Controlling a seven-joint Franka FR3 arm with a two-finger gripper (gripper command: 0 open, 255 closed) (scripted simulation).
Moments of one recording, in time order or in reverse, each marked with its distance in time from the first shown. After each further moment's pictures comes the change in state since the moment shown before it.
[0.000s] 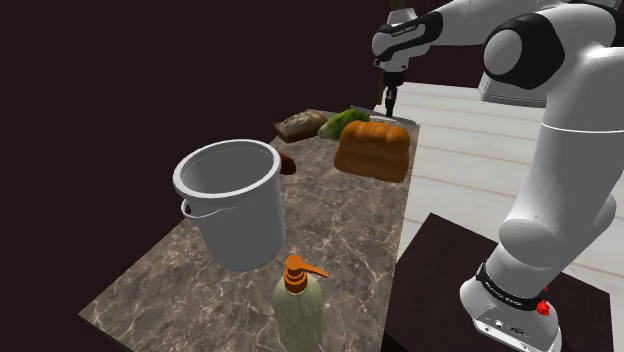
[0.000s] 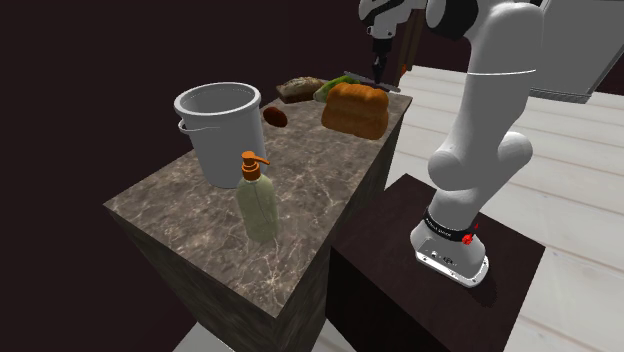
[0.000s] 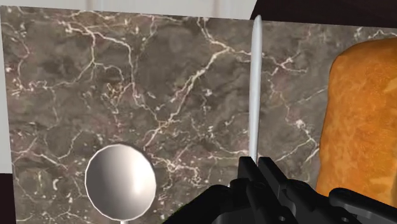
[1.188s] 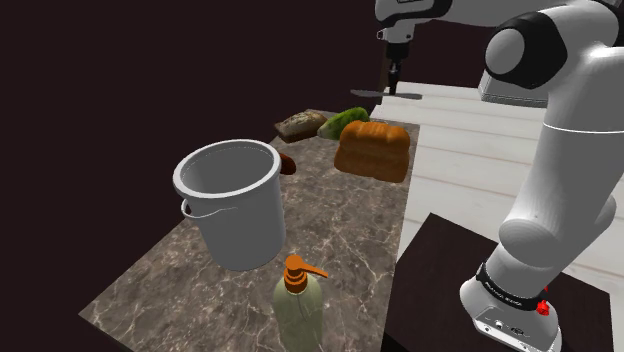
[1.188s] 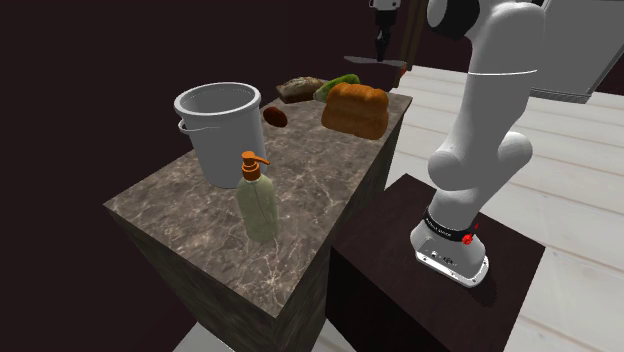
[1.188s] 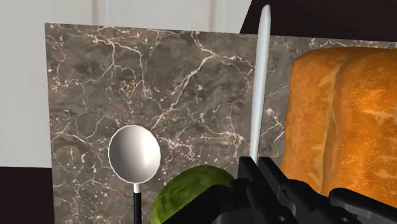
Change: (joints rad) arm 0.001 -0.009 0.000 0.221 -0.003 -0.232 0.006
